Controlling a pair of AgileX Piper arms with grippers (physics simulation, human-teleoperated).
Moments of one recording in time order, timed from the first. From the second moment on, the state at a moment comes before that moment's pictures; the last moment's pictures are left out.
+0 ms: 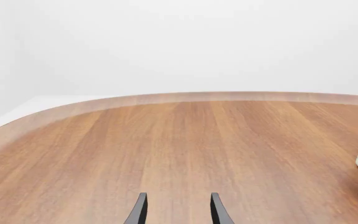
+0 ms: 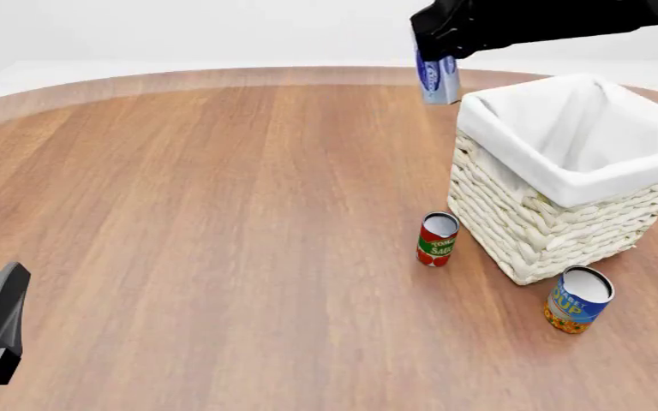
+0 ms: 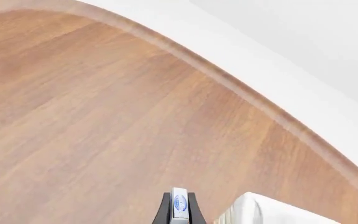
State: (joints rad) left arm 0.00 0.01 0.00 0.00 0.00; right arm 0.50 1.34 -1.35 0.49 -0.27
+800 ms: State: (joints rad) left arm 0.00 0.01 0.00 0.00 0.00; right arm 0.35 1.25 -1.31 0.52 -0.26
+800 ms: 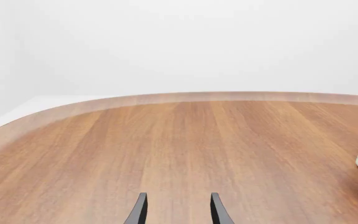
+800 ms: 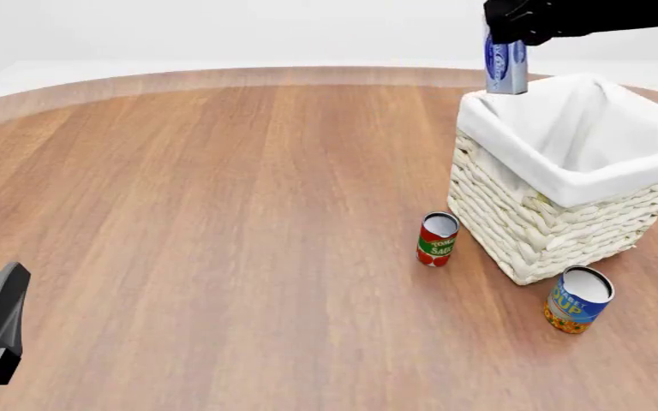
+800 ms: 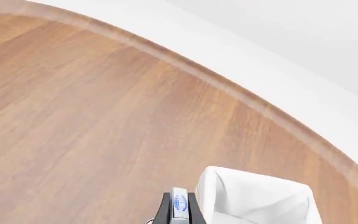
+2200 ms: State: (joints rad) left arm 0.00 0.01 0.00 0.00 0.00; right arm 0.06 1.35 -1.18 0.41 -0.20
